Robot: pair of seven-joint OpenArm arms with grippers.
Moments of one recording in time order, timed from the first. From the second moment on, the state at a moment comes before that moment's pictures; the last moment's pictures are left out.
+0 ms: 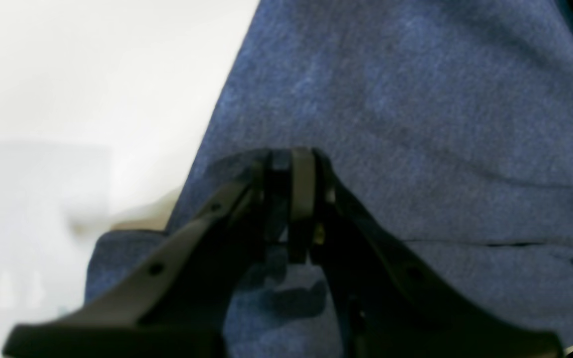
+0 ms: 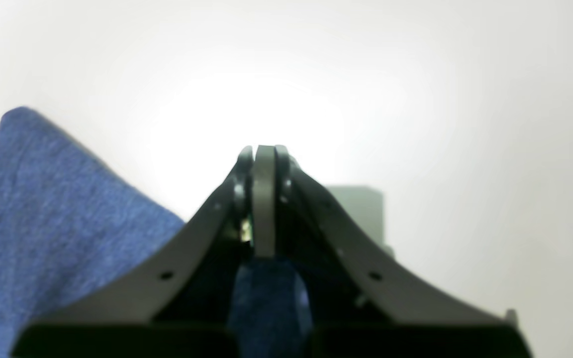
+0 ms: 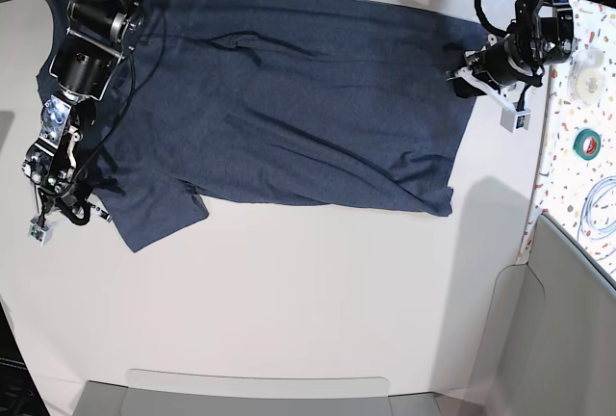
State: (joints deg) left arm 19.0 -21.3 -14.3 100.8 -43.2 -2.7 60.4; right arm 24.1 12.7 27.5 61.1 4.5 3.0 -43.6
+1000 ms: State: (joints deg) left arm 19.1 -21.3 -14.3 100.8 -43.0 -2.7 60.2; right arm 22.7 13.1 19.1 55.6 22.1 15.9 -44.2
